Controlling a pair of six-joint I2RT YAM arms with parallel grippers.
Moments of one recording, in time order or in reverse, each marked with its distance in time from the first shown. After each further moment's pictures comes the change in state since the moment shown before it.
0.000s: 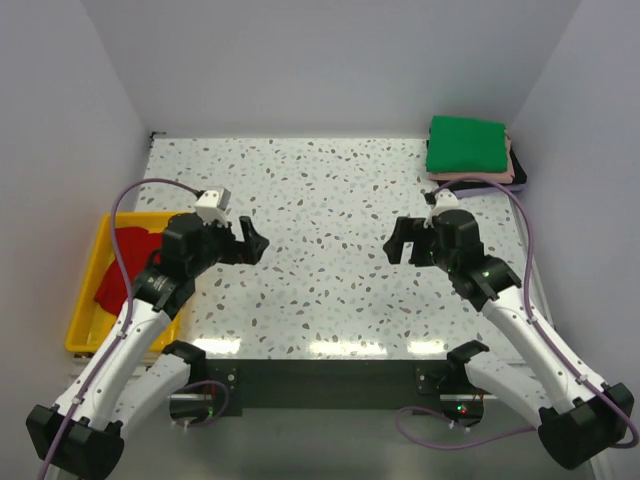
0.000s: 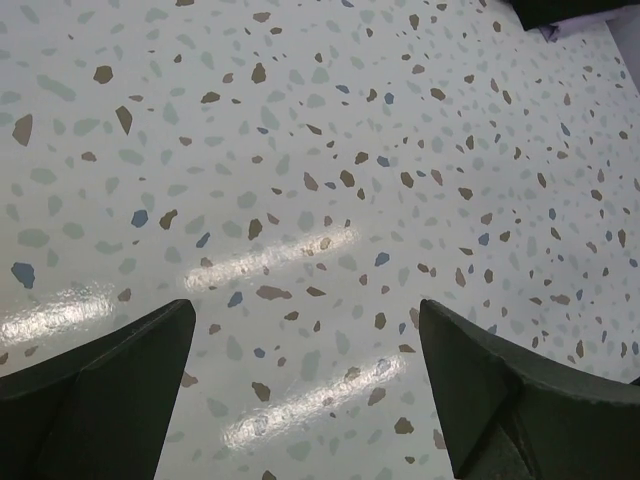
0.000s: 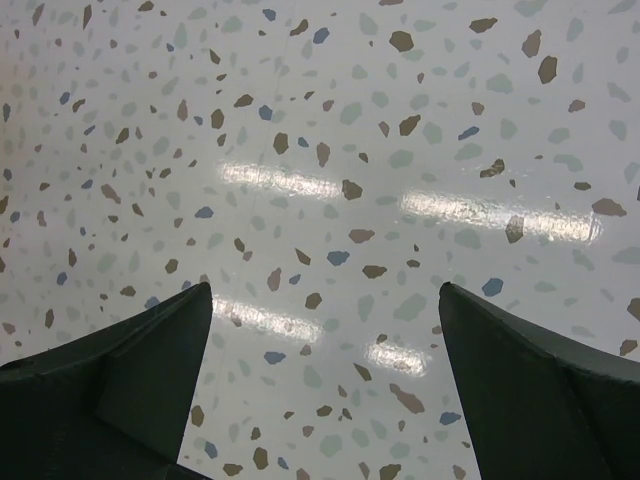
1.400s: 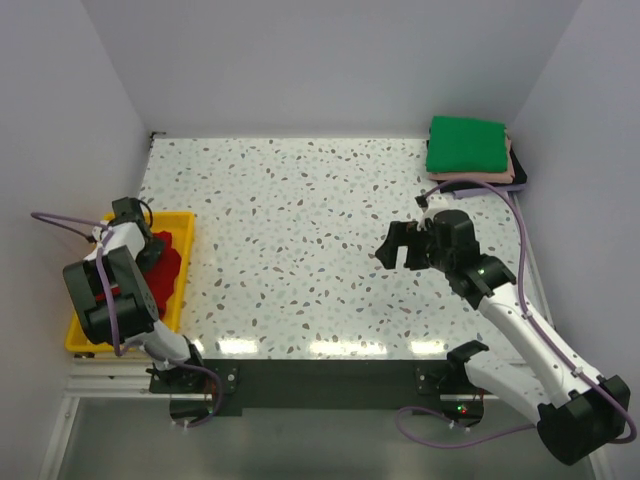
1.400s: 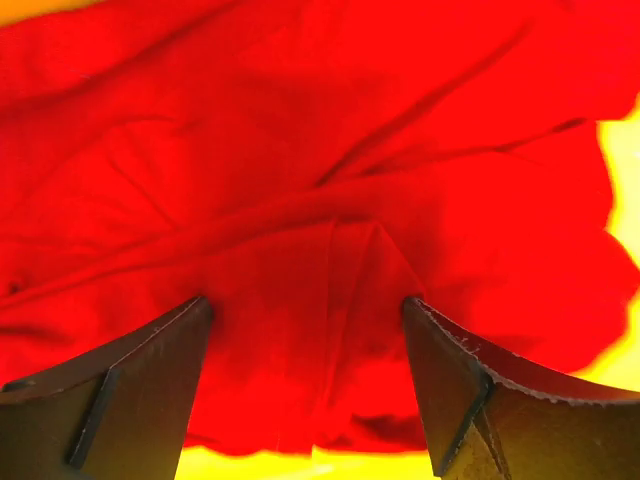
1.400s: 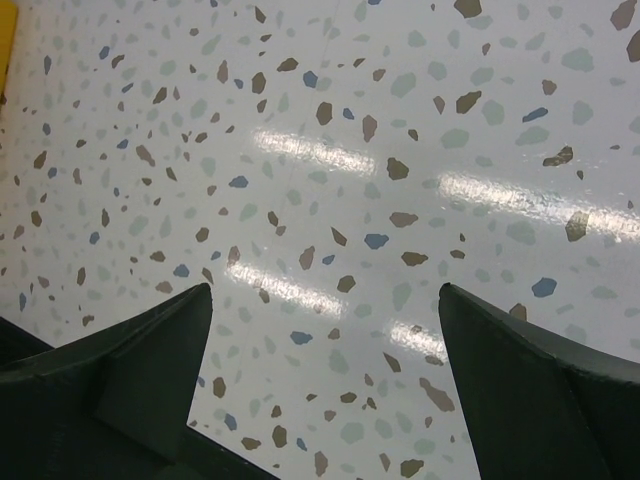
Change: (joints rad) left arm 0.756 0.770 0.172 -0.165 -0.546 -0.467; right arm 0.000 0.026 -0.024 0.023 -0.123 0.000
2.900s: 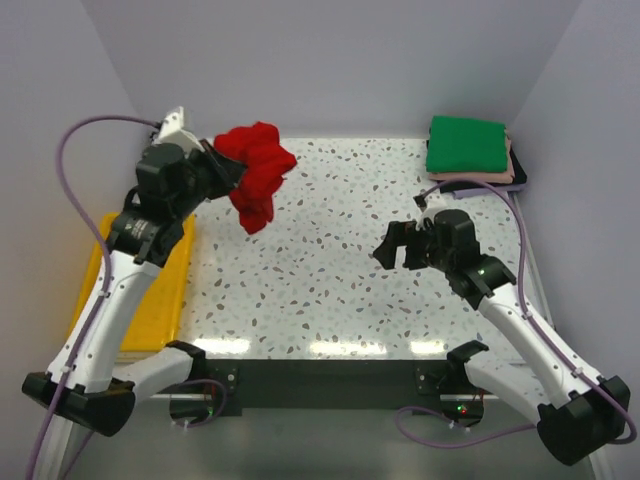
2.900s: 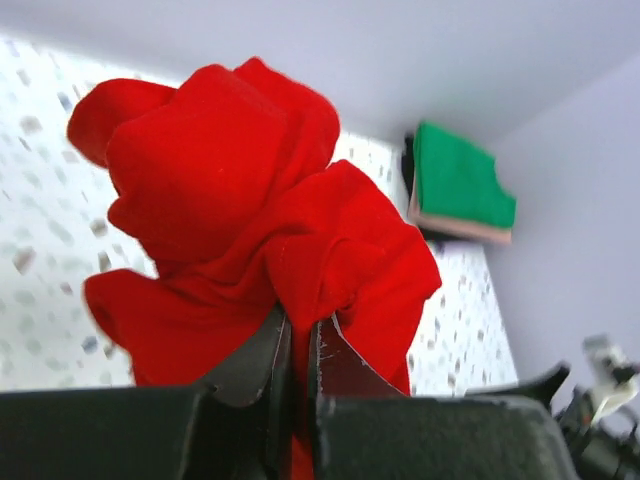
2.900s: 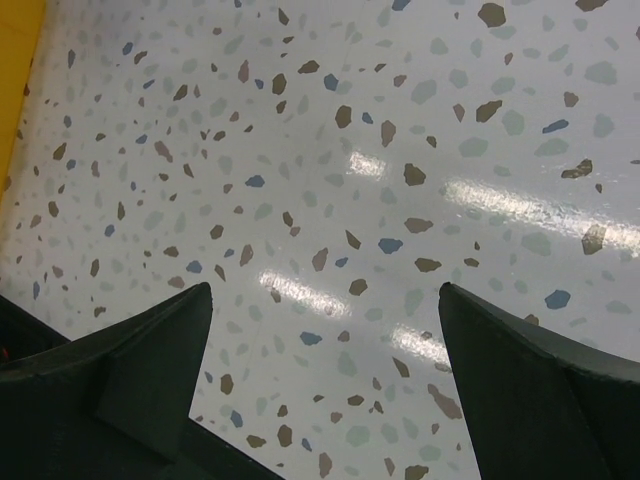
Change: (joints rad) left arm -0.689 -0.486 0.478 0.035 0.409 0.183; right arm 0.000 0.000 -0.002 0.021 -0.043 -0.012
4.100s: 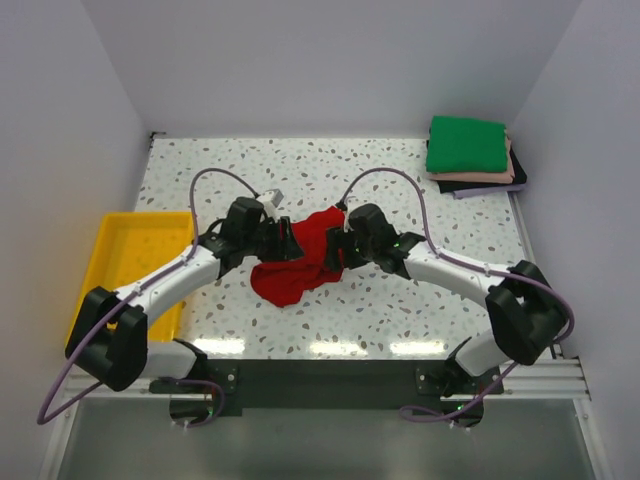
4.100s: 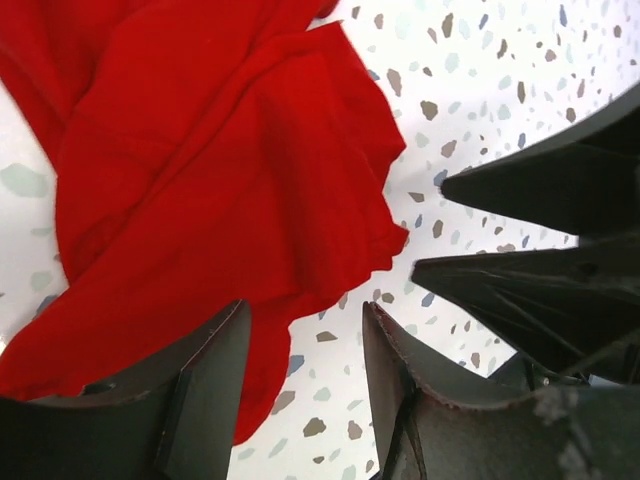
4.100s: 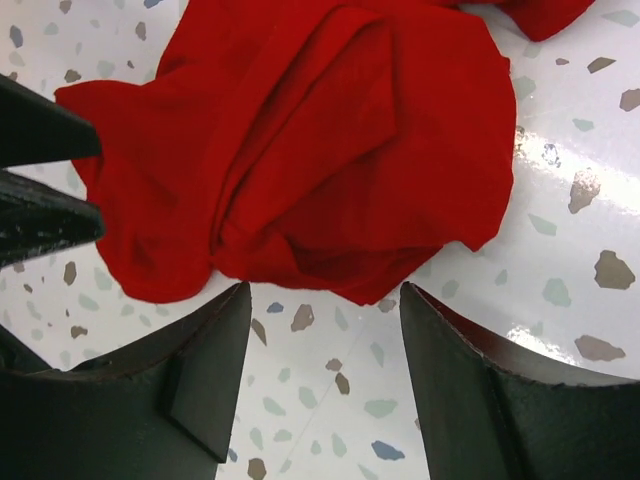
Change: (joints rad) left arm -0.218 0.242 -0.585 0.292 0.261 0.056; right arm 0.298 0.573 0.145 0.258 0.086 0.055
